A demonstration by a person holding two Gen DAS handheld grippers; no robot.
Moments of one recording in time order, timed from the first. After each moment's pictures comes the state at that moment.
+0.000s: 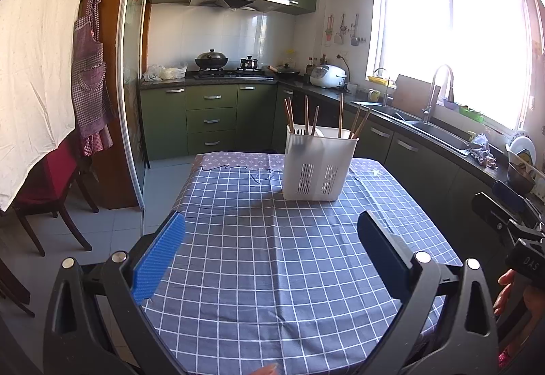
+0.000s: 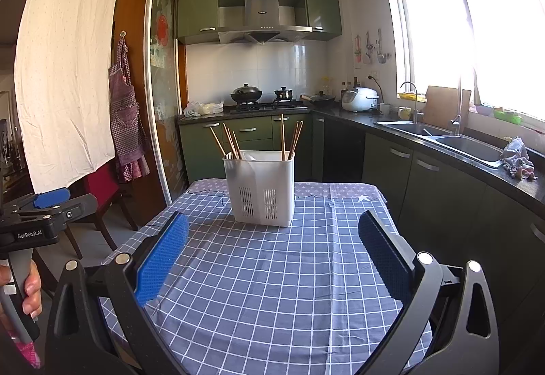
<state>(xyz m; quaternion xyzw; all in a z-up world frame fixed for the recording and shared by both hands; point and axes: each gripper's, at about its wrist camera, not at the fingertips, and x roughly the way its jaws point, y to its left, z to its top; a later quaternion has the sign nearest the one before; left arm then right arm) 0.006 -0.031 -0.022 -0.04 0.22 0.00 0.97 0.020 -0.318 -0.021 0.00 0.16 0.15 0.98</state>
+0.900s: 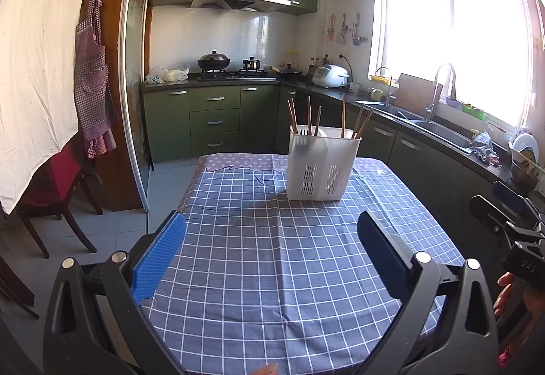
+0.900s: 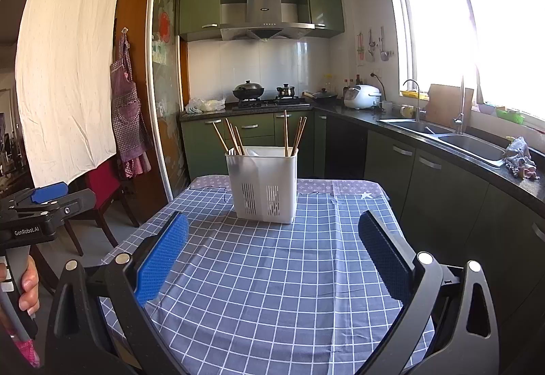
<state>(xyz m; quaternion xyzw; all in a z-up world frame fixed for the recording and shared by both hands) 0.004 -0.032 -0.020 -0.03 0.22 0.01 0.97 0.026 -0.317 -0.028 0.00 0.17 0.16 0.97</state>
